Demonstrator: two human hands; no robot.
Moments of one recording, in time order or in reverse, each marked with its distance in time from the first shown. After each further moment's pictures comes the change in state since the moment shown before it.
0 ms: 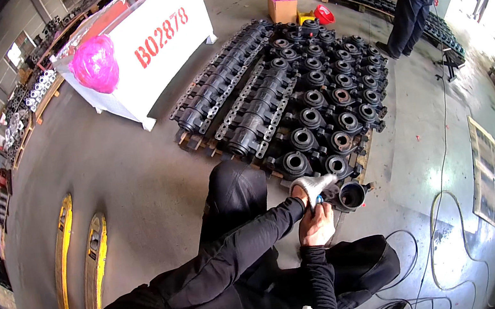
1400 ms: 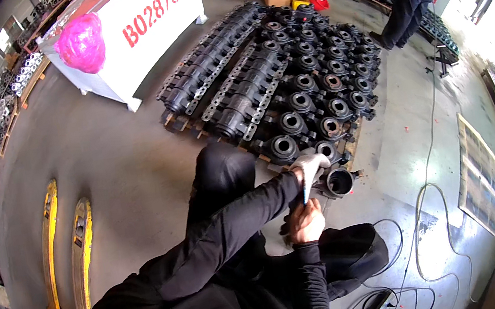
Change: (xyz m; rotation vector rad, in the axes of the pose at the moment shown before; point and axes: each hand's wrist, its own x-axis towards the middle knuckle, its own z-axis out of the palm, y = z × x) left_hand 0.010 0.052 -0.027 -0.376 0.011 -0.052; right_hand 0.004 -0.017 -0.040 0.122 -0.146 0.014
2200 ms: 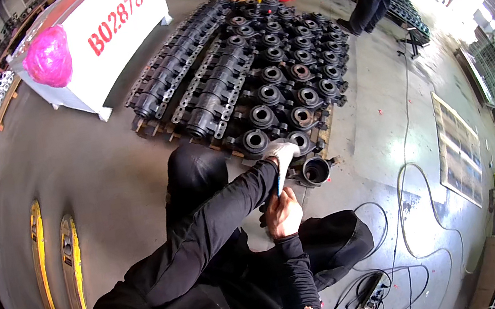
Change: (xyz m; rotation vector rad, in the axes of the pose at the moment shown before) left_hand 0.022 0.002 -0.006 -0.143 0.188 -0.397; right_hand 0.004 -0.010 -0.006 0.048 -0.081 -0.025
